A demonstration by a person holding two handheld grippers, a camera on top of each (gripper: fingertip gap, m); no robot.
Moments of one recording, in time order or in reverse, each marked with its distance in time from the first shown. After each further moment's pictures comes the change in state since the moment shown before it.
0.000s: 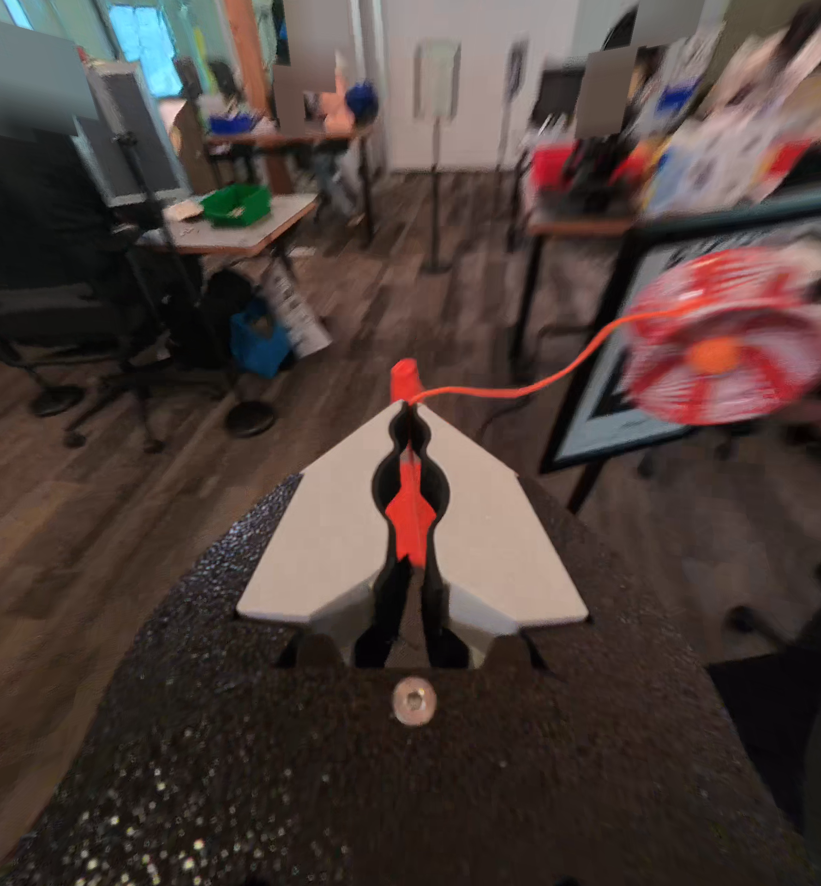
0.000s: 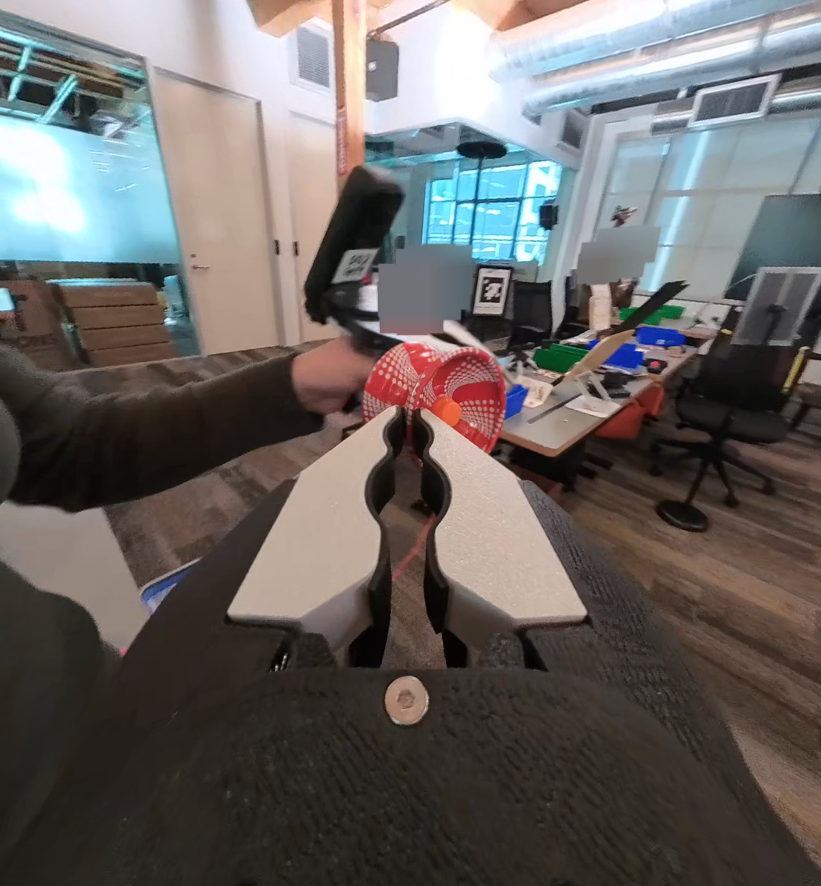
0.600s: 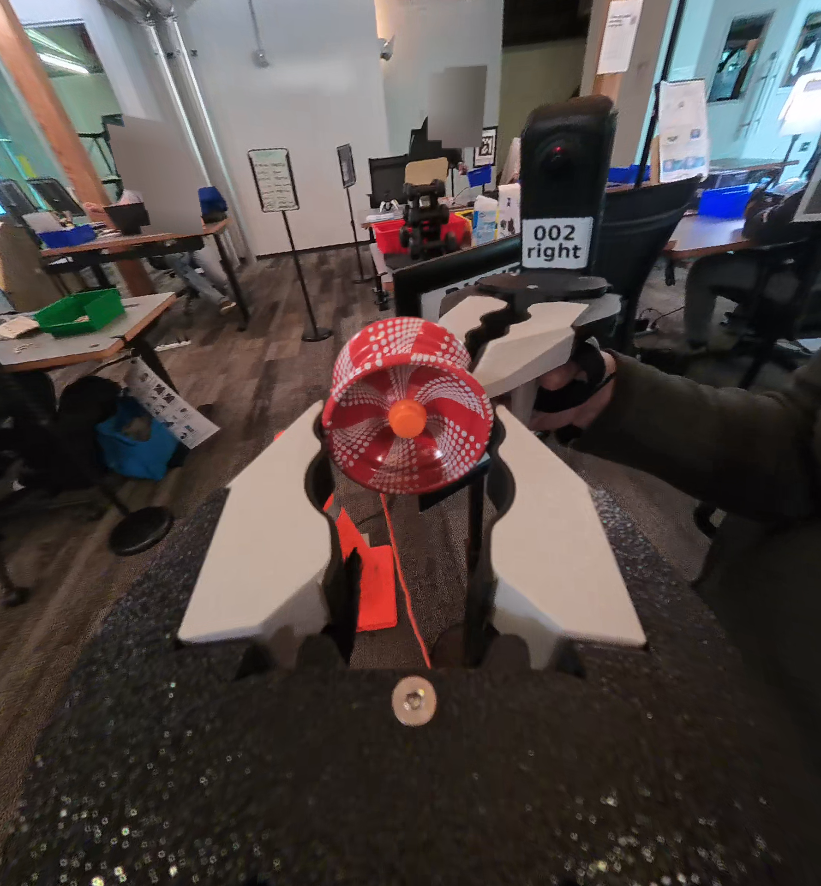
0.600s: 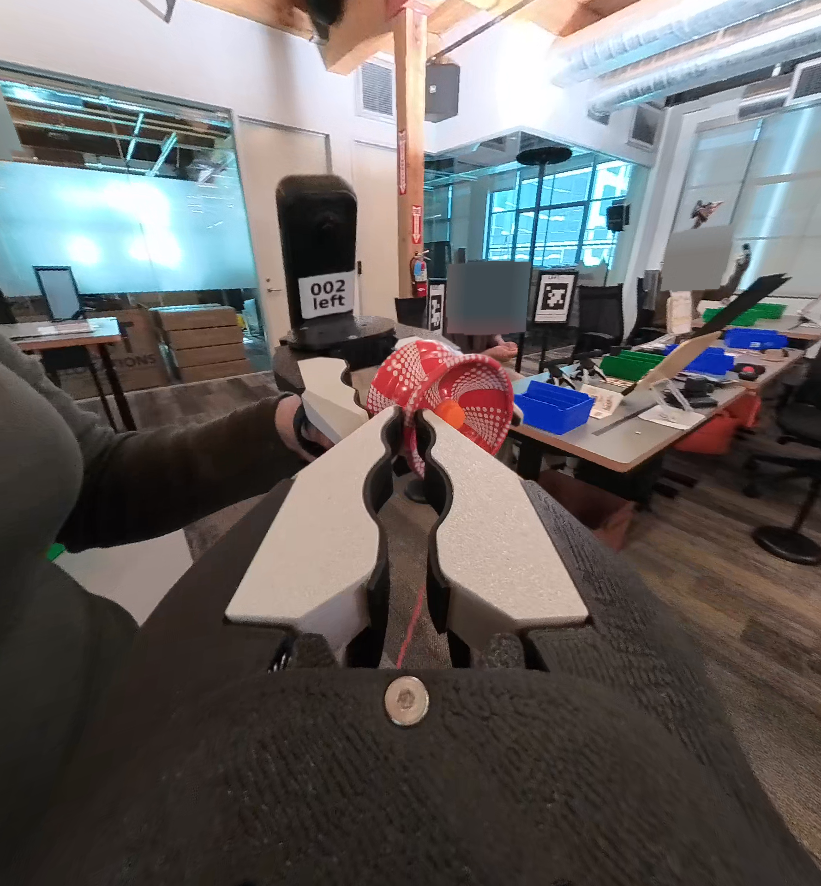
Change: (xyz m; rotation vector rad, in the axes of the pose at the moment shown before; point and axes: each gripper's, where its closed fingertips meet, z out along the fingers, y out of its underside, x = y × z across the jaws) left arm 0.110 -0.008 0.004 0.133 0.296 0.114; right arm -0.010 0.005 0.012 0.030 -0.138 0.075
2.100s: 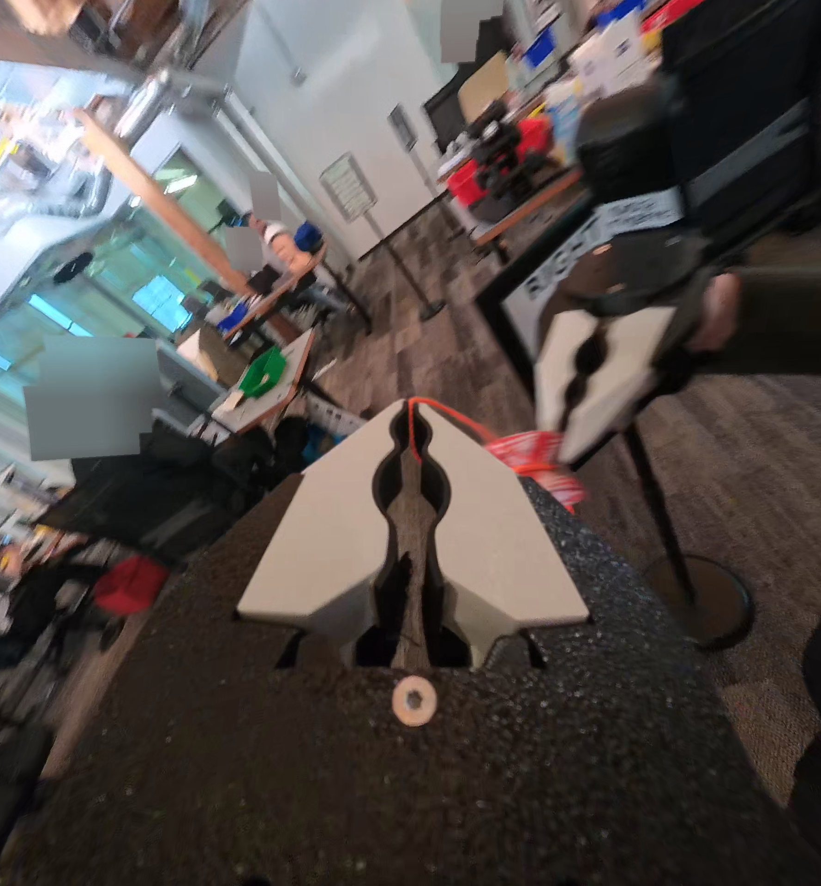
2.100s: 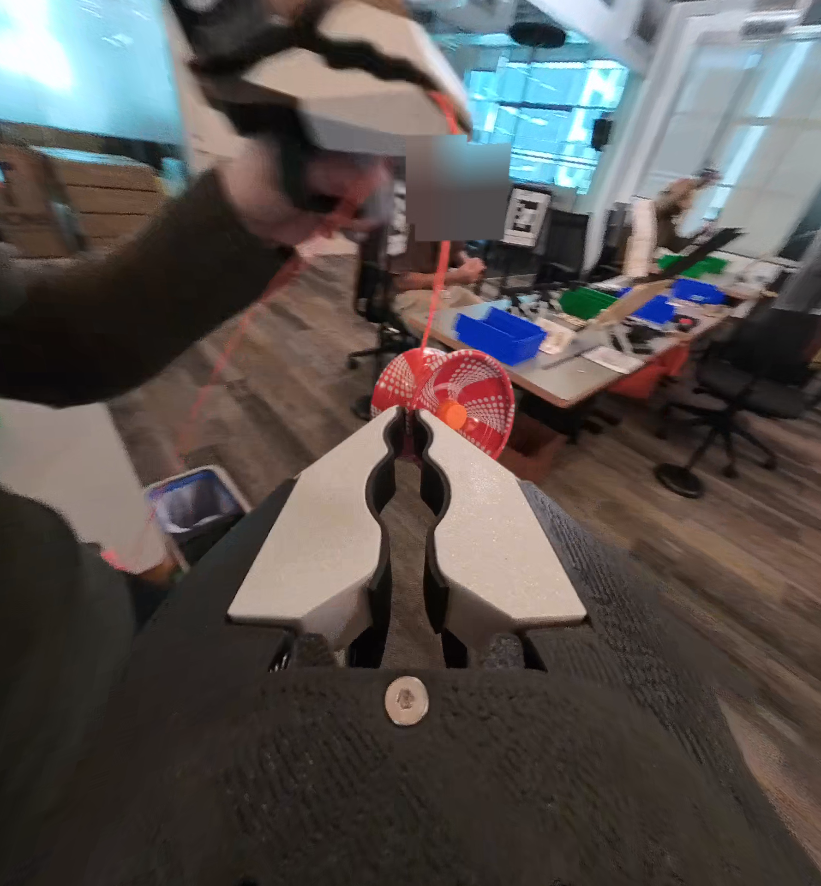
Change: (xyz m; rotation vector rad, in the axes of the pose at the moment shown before) left arm -0.016 -0.065 -0.034 -0.120 -0.172 0.476; right arm 0.003 0.029 -0.013 -0.213 0.074 -0.151
